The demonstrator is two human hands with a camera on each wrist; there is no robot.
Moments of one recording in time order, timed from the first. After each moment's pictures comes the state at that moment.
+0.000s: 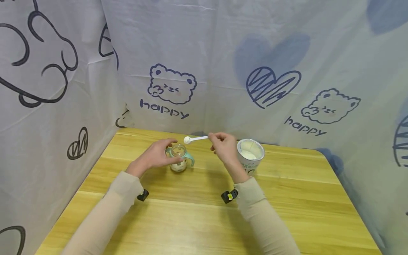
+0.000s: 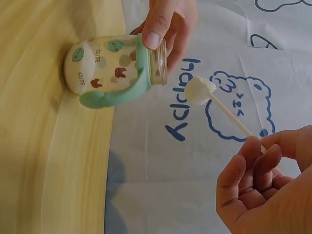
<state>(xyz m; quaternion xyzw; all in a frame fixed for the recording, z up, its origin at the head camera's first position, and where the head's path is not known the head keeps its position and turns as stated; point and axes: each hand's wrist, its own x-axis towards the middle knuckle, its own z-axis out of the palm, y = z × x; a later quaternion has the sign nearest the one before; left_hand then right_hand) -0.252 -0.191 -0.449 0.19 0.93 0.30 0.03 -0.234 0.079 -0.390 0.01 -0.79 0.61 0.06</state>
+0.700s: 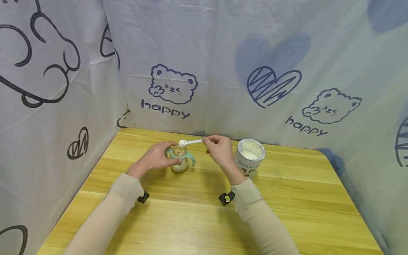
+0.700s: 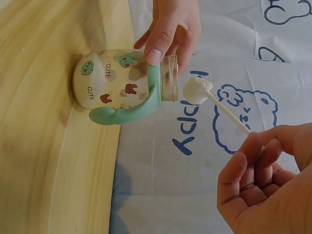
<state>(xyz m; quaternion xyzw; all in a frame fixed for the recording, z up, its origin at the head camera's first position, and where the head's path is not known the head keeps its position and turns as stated) -0.249 -0.195 -0.460 0.18 0.94 0.30 0.01 -0.228 0.067 -0.396 0.04 -0.81 0.58 0.05</state>
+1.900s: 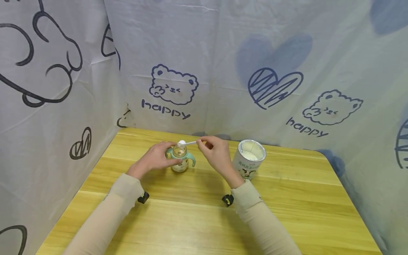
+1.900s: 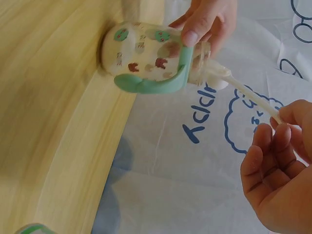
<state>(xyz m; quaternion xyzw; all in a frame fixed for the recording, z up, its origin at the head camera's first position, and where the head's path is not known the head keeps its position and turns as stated) -0.251 -0.195 -0.460 0.18 0.94 0.30 0.01 -0.231 0.061 -0.407 0.22 -0.86 0.43 0.19</state>
